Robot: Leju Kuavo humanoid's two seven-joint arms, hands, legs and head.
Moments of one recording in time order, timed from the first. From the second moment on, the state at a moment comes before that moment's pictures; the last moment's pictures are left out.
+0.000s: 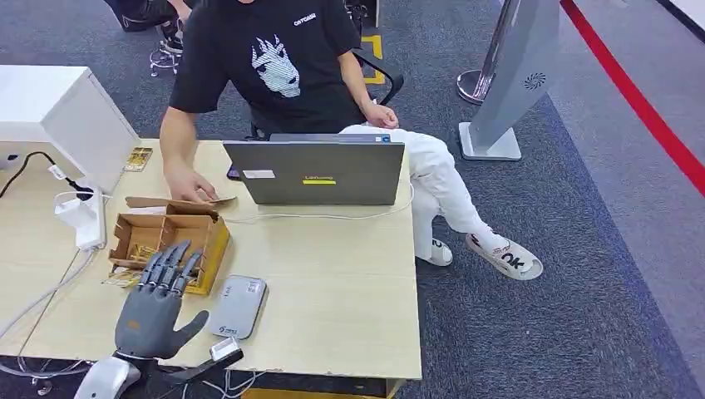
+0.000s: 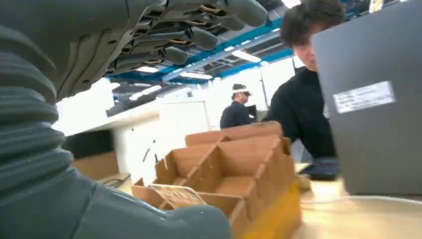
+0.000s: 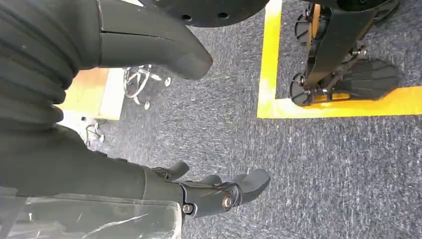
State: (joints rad) left arm 0.17 0.18 0.07 -1.66 -1.30 0.40 -0.25; right arm -0.08 0.05 -0.86 -0.22 0.87 -0.04 0.00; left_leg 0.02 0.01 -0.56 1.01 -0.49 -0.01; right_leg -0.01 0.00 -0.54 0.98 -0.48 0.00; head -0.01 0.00
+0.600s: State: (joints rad) left arm 0.07 0.18 0.20 -1.44 -1.39 0.42 -0.26; right arm -0.08 0.05 -0.87 -0.22 0.91 -0.03 0.00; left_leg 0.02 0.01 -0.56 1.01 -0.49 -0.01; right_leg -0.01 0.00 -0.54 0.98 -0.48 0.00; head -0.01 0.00
